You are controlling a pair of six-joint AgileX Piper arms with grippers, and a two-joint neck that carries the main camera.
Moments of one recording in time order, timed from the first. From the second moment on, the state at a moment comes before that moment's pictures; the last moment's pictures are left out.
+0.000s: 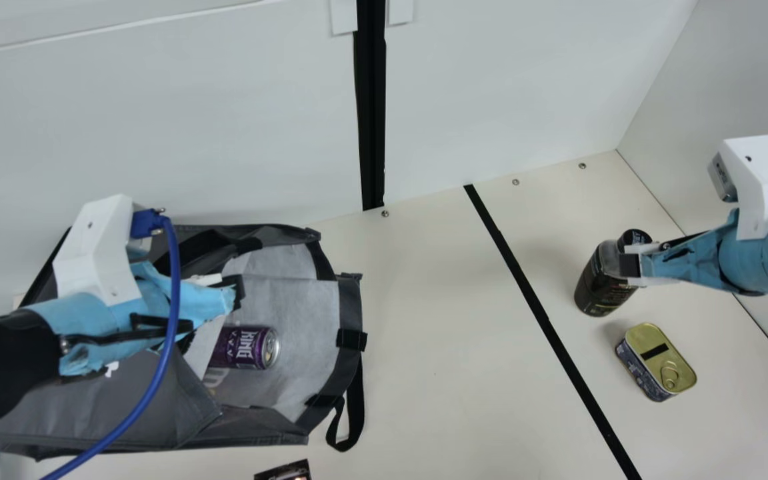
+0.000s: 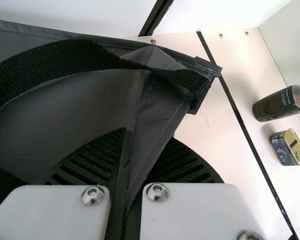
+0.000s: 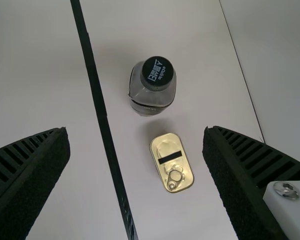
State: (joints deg) left arm -26.6 94.2 -90.6 -24.7 49.3 -1.2; right arm -33.9 73.2 -83.5 6.3 69.8 -20.5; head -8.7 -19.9
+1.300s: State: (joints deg) left arm -26.6 94.2 -90.6 -24.7 49.3 -1.2; right arm -34.1 93.6 -95.5 4.7 69.8 -23.2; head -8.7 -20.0
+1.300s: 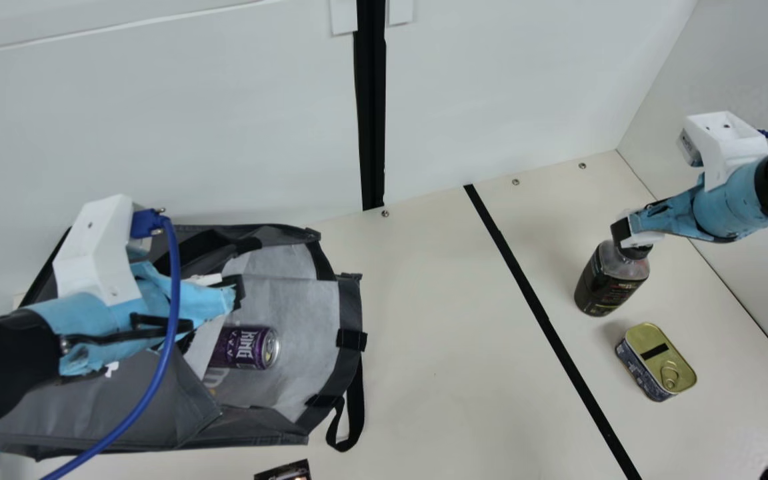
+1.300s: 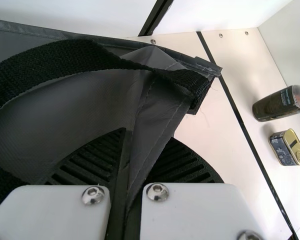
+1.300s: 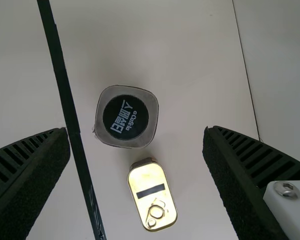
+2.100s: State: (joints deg) left arm -26.6 94.2 -90.6 -24.7 49.3 -1.2; right arm -32.4 101.9 -98.5 4.6 69.9 -22.8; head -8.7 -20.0
